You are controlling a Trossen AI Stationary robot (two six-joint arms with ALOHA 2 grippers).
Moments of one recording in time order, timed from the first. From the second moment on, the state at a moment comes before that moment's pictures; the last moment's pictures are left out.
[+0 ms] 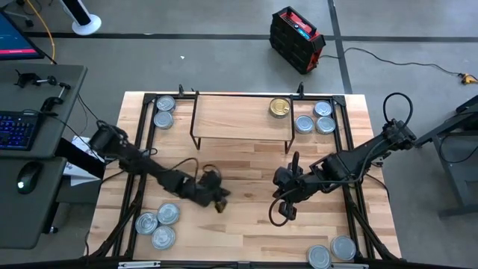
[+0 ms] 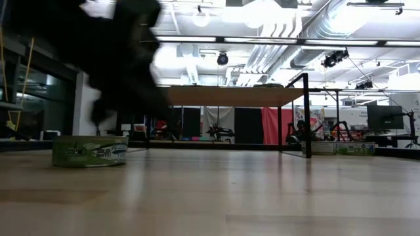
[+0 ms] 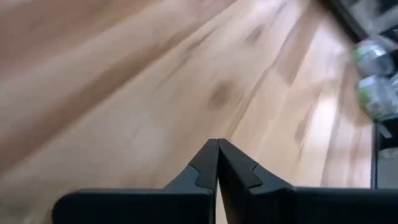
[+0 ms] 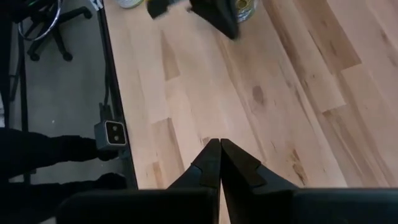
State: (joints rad) left arm -0.44 1.70 0.76 0.21 -0.45 -1.04; right arm 0.49 1.49 1.43 -0.87 0.16 0.80
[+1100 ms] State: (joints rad) left arm -0.42 1.45 0.80 -0.78 -0.28 -0.62; right arm 0.48 1.49 1.43 -0.85 0.19 0.72
